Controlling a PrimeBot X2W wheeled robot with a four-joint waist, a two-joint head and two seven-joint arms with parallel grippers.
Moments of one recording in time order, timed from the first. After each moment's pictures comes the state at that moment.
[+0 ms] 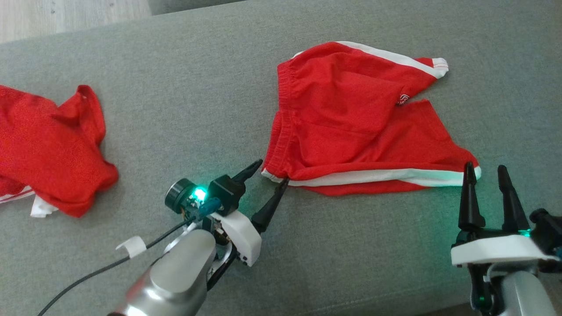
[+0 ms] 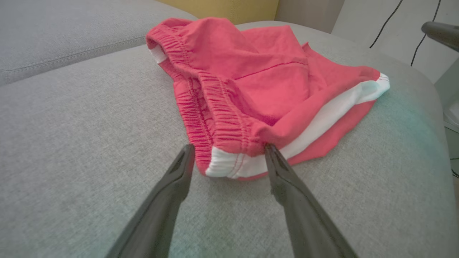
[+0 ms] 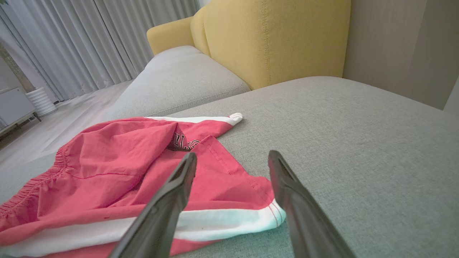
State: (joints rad) left arm -0.56 0.12 -0.80 0.70 -0.39 -0.12 -0.16; right arm -0.05 -0.04 -0.08 0.24 0.26 0.12 -0.25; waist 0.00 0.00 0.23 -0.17
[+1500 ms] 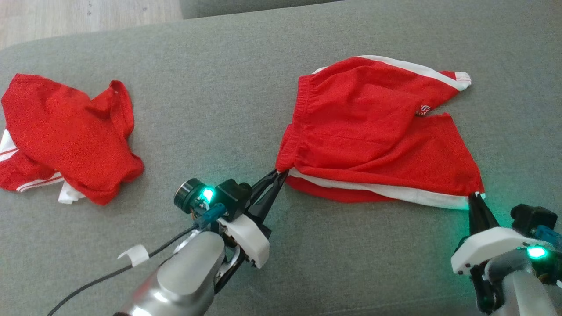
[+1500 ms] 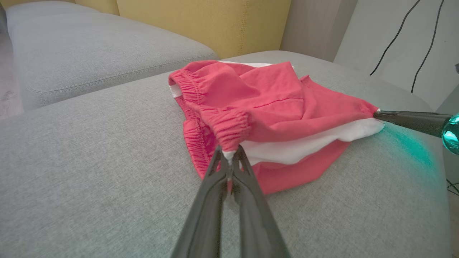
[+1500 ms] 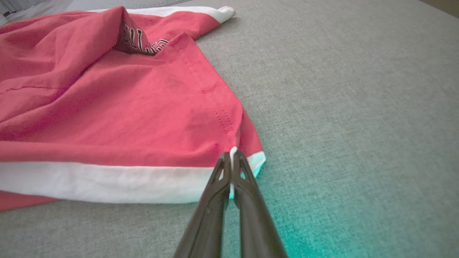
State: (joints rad) left arm -0.57 0.12 -0.87 0.68 -0.44 -0.10 -0.24; right arm -0.14 -0.04 -0.18 0.48 0.13 0.12 -0.01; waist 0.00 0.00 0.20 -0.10
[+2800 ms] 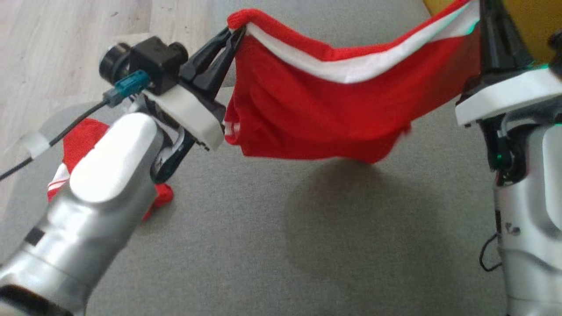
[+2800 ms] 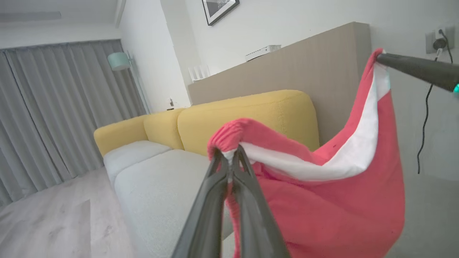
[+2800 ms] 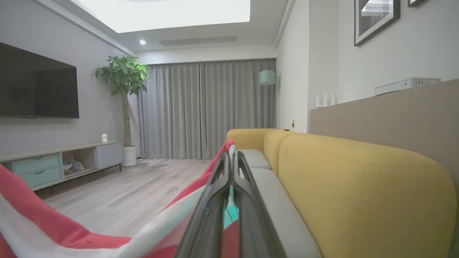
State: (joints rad) left arm -0.90 0.32 -0.79 0.44 -0.60 -0.12 -0.06; right arm -0.56 -0.11 0.02 0.14 0.17 0.12 0.09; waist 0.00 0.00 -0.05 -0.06
